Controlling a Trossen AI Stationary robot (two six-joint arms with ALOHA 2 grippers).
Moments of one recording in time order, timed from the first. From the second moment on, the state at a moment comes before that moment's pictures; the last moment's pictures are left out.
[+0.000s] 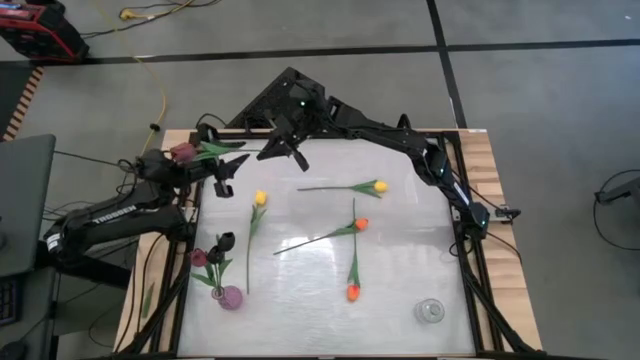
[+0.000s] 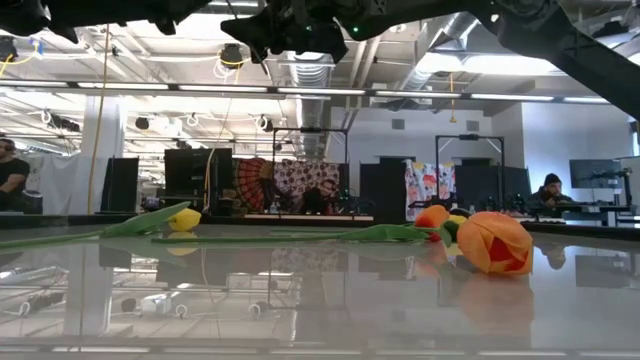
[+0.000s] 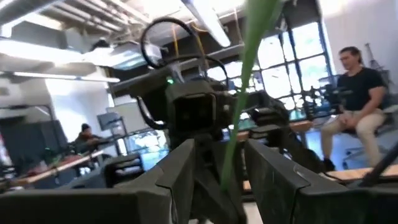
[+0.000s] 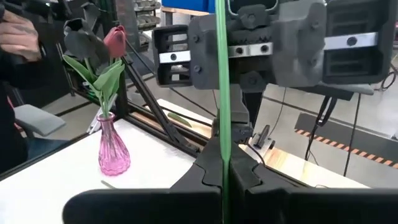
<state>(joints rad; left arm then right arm) 0.53 0.59 0.44 0.56 0.27 0.16 -0.38 2.31 2.35 -0.28 -0.94 -0.32</state>
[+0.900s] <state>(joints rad) 0.53 0.61 0.48 0.62 0.33 0.05 -0.39 2.31 2.35 -0.31 -0.91 -0.31</state>
